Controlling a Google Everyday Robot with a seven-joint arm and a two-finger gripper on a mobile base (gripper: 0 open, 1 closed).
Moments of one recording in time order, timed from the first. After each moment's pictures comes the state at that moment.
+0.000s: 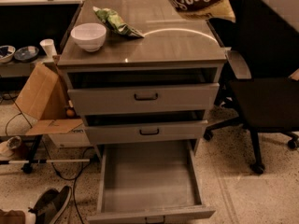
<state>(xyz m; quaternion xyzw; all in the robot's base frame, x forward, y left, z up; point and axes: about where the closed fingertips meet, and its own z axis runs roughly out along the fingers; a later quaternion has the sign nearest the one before) 0.639 -0.094 1.165 0.22 0.82 -0.03 0.53</state>
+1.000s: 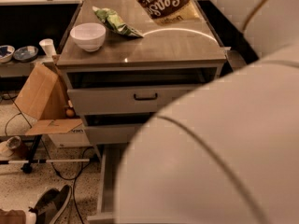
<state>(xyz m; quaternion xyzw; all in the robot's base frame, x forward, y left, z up) 0.750 -0.035 1.119 0.18 0.87 0.00 0.47</state>
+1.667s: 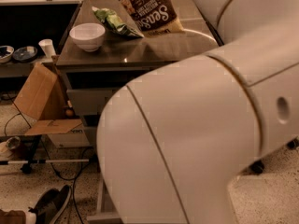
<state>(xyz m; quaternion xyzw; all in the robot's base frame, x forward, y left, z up) 0.796 -0.014 1.064 0.14 0.90 0.05 0.41</state>
